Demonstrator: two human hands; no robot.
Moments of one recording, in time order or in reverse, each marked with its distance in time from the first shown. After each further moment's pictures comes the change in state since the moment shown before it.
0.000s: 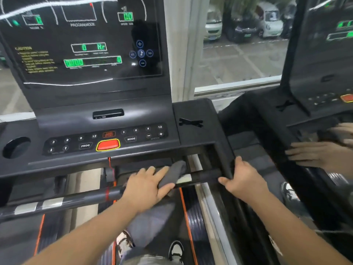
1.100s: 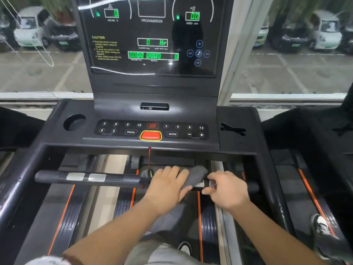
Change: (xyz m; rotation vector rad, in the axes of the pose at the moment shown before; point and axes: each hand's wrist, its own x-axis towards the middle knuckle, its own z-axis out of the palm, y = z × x) left_hand -0.026 -0.024 0.012 0.028 0.138 -0.022; right_hand 0.002 -0.114 0.064 -0.179 0.048 -0.484
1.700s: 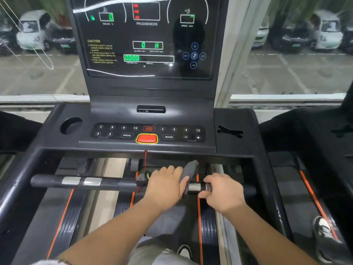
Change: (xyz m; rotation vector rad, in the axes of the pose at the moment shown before) left_hand 0.020 0.009 -0.004 -0.063 -0.118 -0.193; right_hand 0.002 0.000 -0.004 0.012 -0.016 -0.023
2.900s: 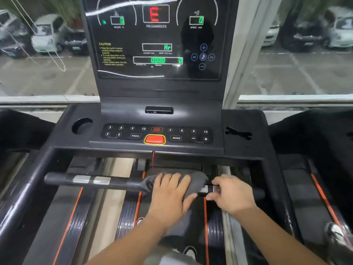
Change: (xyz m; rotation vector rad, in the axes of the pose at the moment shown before) left_hand -0.043 -0.001 0.013 -0.075 0.094 0.020; right_hand 0.001 -0.001 -0.008 -0.023 -0.057 -0.024
